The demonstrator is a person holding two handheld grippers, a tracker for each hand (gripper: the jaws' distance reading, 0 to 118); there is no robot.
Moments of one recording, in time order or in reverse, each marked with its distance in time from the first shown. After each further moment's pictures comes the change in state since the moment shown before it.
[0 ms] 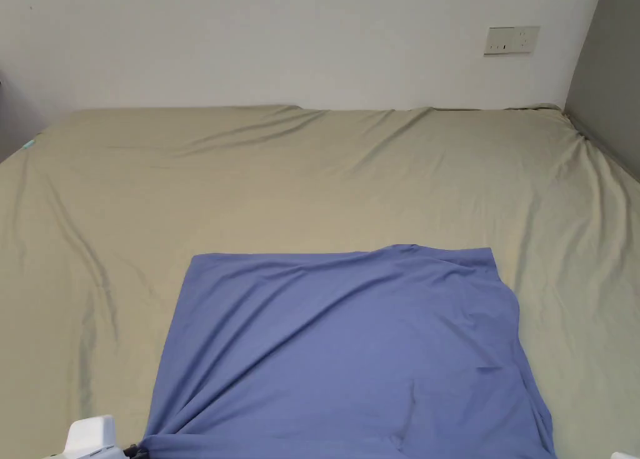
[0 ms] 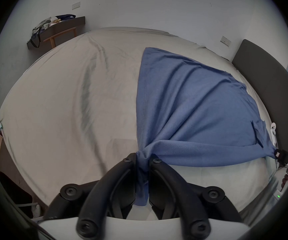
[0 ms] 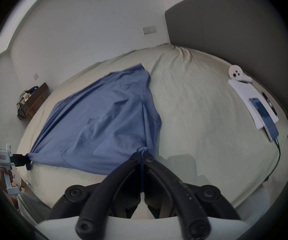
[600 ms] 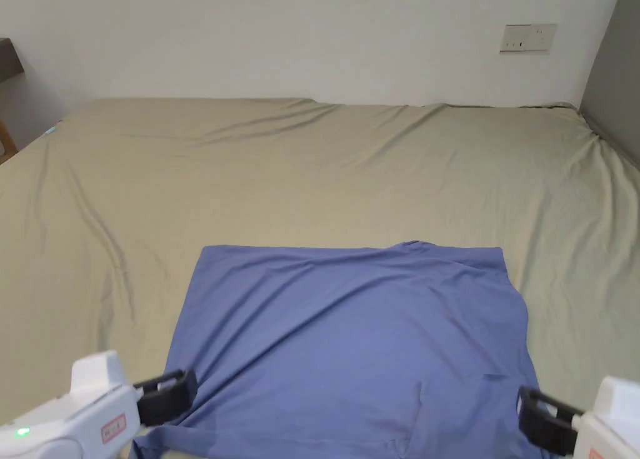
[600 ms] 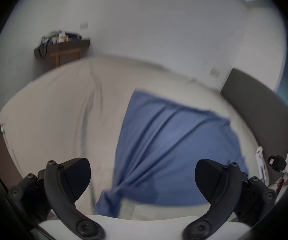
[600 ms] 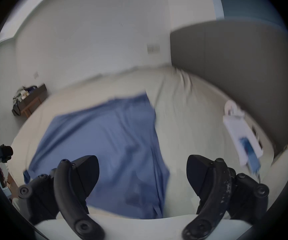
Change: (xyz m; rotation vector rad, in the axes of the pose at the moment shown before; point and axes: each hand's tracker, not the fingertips) left arm 0.035 0.033 0.082 0.347 -0.086 0.071; right arm -0.059 0.077 0.044 0.224 -0.067 0.109
